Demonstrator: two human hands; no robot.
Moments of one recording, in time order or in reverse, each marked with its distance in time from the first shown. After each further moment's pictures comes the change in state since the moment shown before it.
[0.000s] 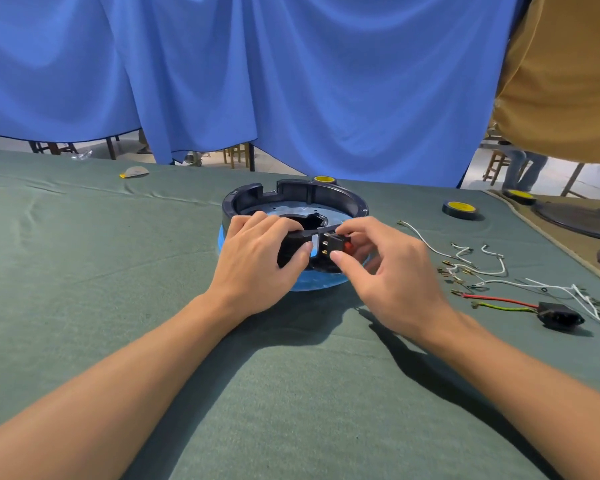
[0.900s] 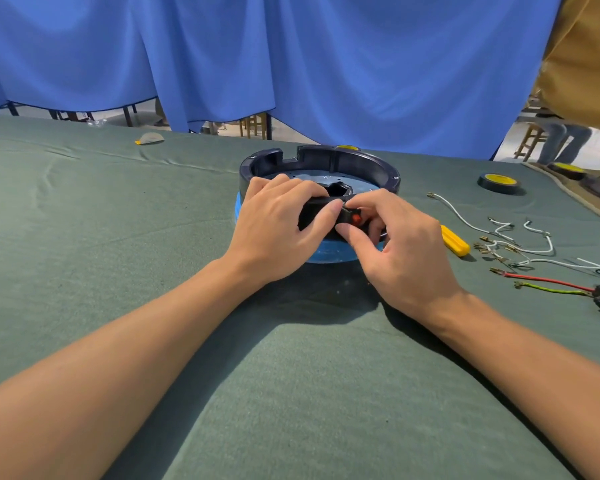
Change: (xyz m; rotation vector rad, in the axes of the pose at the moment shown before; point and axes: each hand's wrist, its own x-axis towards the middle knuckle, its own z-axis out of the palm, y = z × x) left_hand 0.004 0.000 0.000 -0.117 0.045 0.025; right_hand -0.002 0.012 0.030 -0.060 0.053 -0.126
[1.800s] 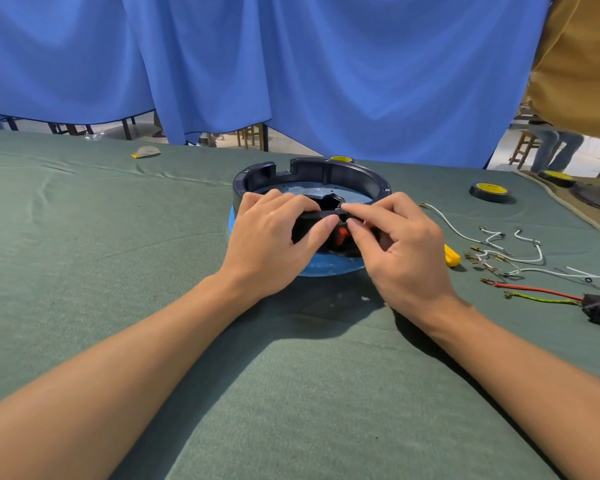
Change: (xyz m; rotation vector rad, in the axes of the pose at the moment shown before) left_hand 0.000 0.000 0.004 0.022 0.022 -0.014; right_hand 0.004 0.009 -0.002 0.024 0.092 0.131
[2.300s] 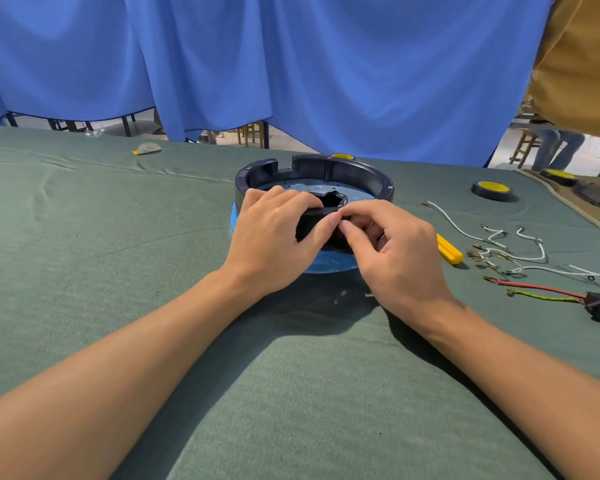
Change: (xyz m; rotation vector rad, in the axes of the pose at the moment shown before) left_hand 0.000 0.001 -0.001 0.022 -0.003 0.016; right_hand -0.002 -0.011 0.005 0.066 -0.031 0.001
